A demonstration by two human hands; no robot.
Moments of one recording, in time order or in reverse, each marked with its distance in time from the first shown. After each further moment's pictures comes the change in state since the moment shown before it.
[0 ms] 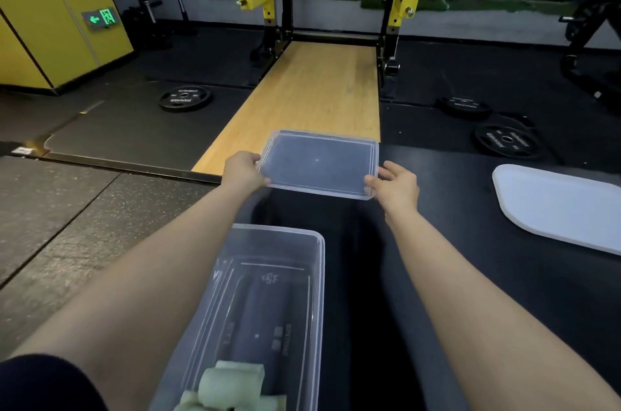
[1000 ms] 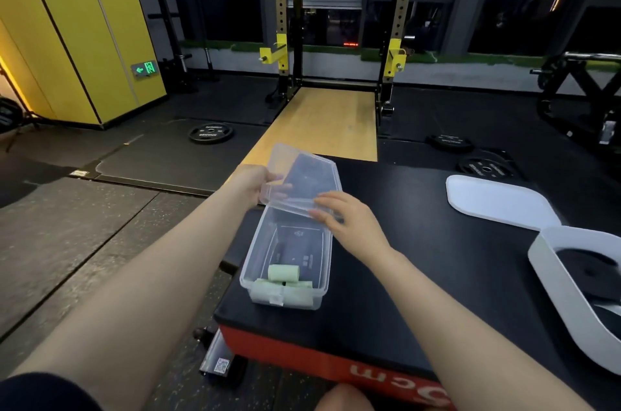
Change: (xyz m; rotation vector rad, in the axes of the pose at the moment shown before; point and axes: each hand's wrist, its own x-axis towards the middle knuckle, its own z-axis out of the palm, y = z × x) left_hand -0.218 0.011 -0.120 -0.871 -0.170 -0.192; right_hand -0.245 -0.041 -0.052 -0.566 -0.408 -0.836
